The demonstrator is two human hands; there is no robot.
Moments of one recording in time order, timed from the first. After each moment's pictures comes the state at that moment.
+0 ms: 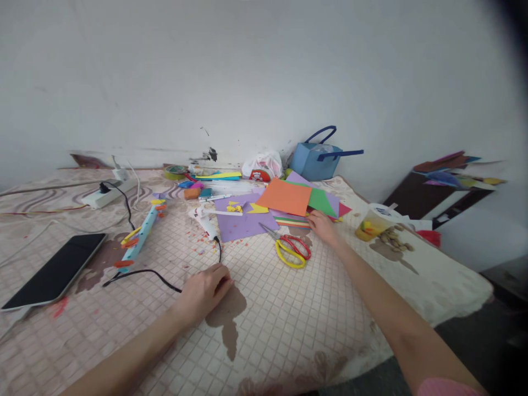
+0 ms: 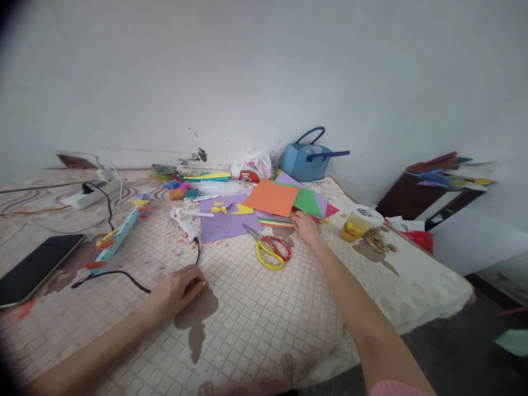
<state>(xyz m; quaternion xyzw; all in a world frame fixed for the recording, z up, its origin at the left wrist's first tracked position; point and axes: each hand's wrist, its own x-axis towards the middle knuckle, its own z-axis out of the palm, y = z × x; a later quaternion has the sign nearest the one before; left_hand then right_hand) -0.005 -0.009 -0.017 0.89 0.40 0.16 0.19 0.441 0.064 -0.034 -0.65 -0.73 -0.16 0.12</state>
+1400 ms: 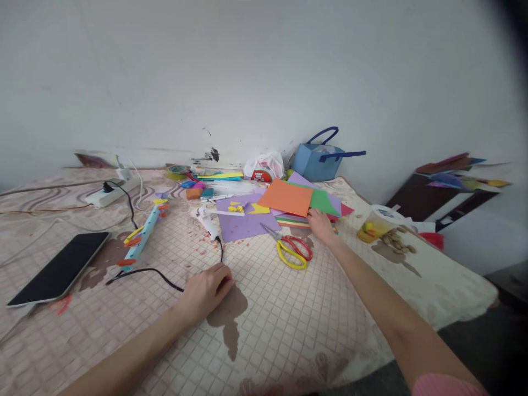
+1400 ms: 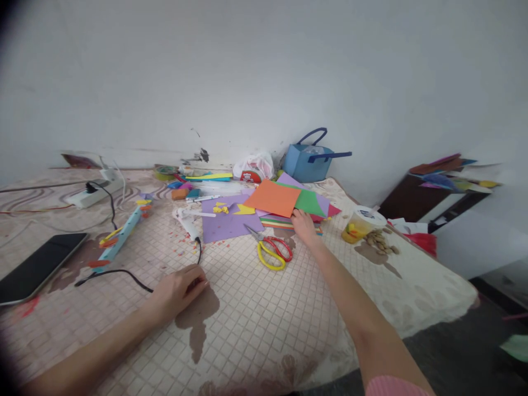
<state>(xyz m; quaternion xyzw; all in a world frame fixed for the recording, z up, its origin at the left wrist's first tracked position) -0.003 -0.007 -0.017 0.88 0.40 0.15 0.19 0.421 0.073 -0.029 -0.68 -0.70 -0.21 0.06</state>
